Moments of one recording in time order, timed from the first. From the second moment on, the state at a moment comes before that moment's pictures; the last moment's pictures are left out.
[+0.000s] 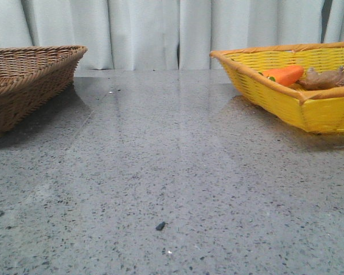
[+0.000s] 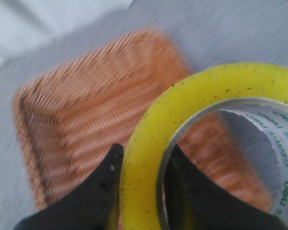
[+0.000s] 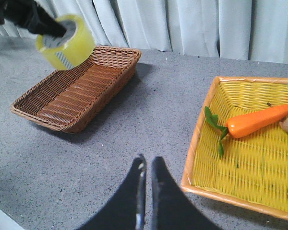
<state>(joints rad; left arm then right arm) -0.16 1.61 -1.84 0.01 1.21 0.26 0.71 0.56 -1.14 -0.18 0.97 0.34</state>
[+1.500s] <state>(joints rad) -0.34 0.34 -0.36 -0.26 0.19 0.14 0.71 0.00 -0.47 -0.50 0.49 0.31</state>
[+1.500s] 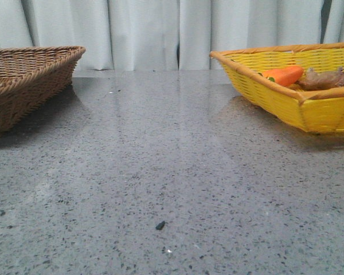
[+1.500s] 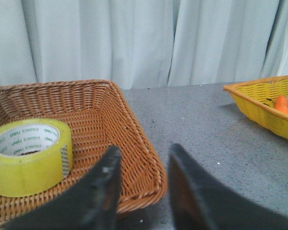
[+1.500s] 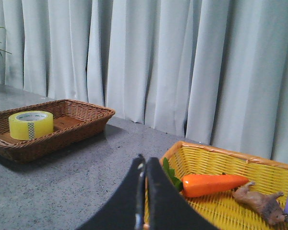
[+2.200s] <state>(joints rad) -0.34 0.33 -0.36 -0.44 0.17 0.14 0.71 0.00 -0.47 -0.50 0.49 0.31</state>
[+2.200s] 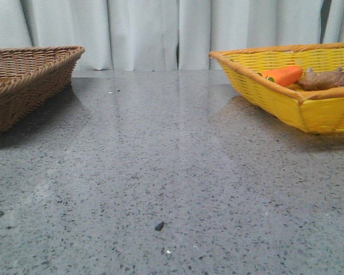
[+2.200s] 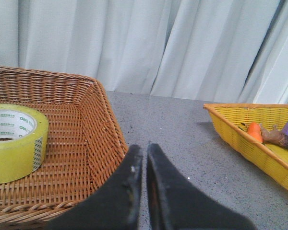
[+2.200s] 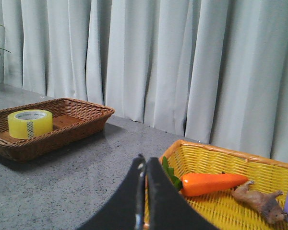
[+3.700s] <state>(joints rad) -0.15 -0.01 0.00 -0.15 0.33 0.08 0.71 0.00 -0.47 -0.50 0.49 0.31</state>
